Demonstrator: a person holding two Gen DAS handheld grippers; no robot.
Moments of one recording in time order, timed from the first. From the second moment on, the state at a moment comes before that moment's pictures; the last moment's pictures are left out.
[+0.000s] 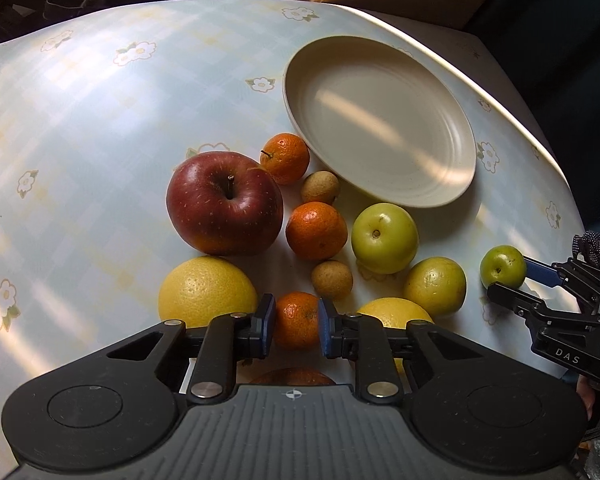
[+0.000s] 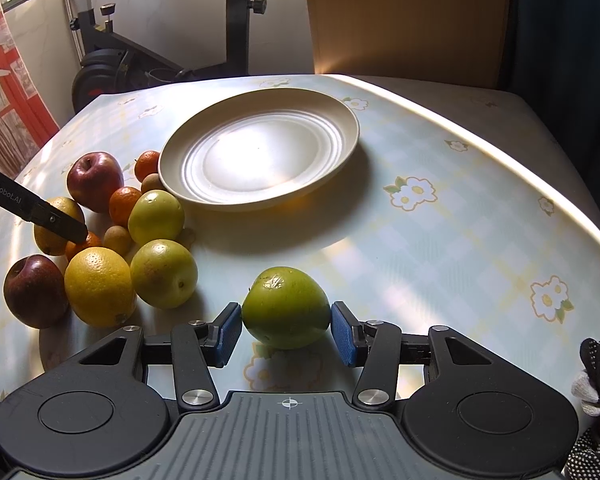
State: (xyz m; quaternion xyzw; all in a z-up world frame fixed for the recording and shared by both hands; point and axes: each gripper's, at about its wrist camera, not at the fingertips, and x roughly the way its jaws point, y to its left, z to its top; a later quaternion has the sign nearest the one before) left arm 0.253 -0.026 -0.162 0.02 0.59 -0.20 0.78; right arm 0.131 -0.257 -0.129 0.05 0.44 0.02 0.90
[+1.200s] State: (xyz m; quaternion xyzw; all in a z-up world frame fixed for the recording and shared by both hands) left arm 0.241 -0.067 -0.172 0.13 0.59 -0.22 0.76; right arm 0.130 -0.259 -0.129 0.06 0.44 0.02 0.90
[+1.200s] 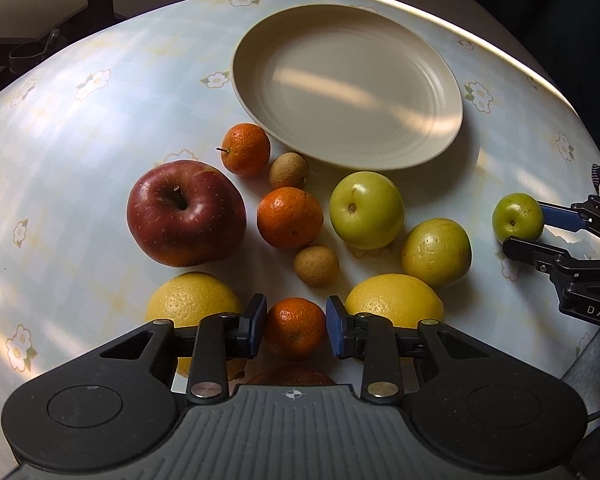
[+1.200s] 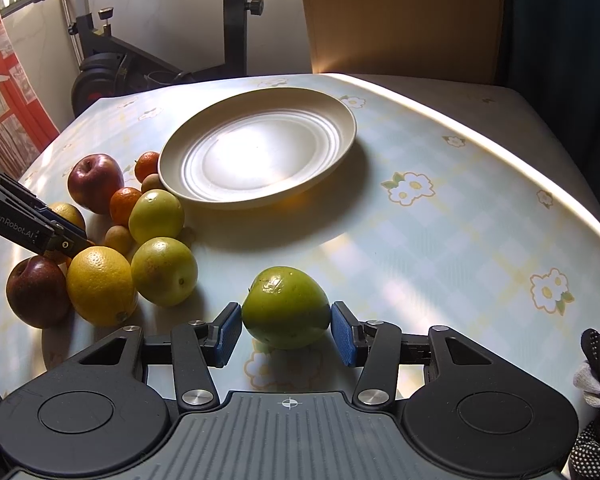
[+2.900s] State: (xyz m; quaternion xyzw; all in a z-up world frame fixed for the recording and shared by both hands) left arm 0.252 -0.057 -0.112 0.09 0.54 -0.24 0.80; right arm 0.151 -0.269 -0.103 0.06 0.41 0.03 0.91
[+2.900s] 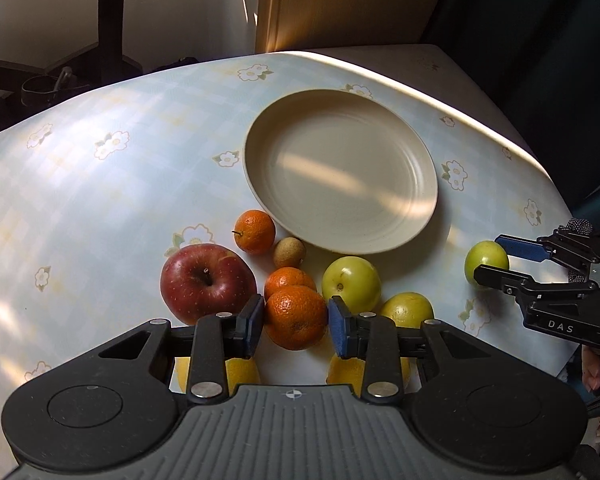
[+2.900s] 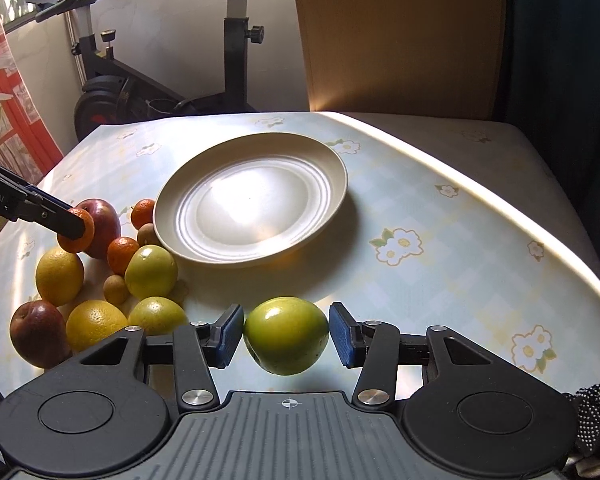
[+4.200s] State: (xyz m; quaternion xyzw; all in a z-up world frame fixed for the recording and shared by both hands) left arm 0.345 -0.087 -0.121 0.02 0.53 -0.21 0.82; right arm 0.281 -0.259 -0.093 -0.04 0.39 0.07 0.92
